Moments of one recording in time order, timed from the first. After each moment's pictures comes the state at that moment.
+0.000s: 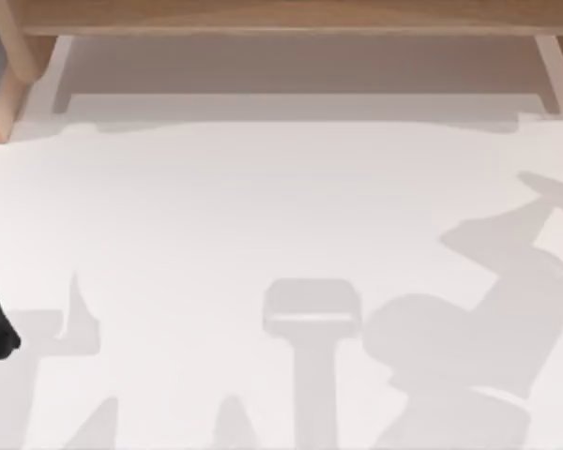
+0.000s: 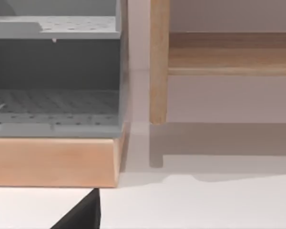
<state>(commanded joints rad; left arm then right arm) 0.00 0.00 0.00 0.00 0.00 0.00 -0.22 1.56 0.80 0.30 0.20 0.09</state>
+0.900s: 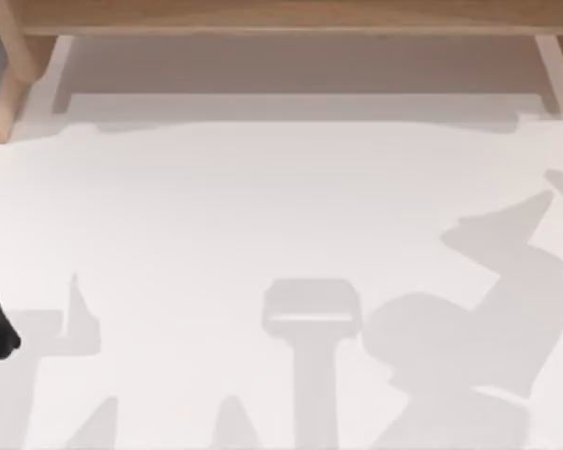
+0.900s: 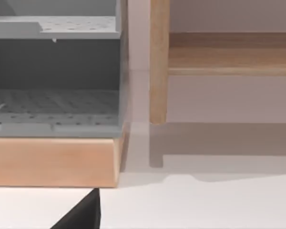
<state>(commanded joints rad) 0.00 0.00 0.00 0.00 0.00 0.00 -0.22 1.56 0.80 0.30 0.20 0.09</state>
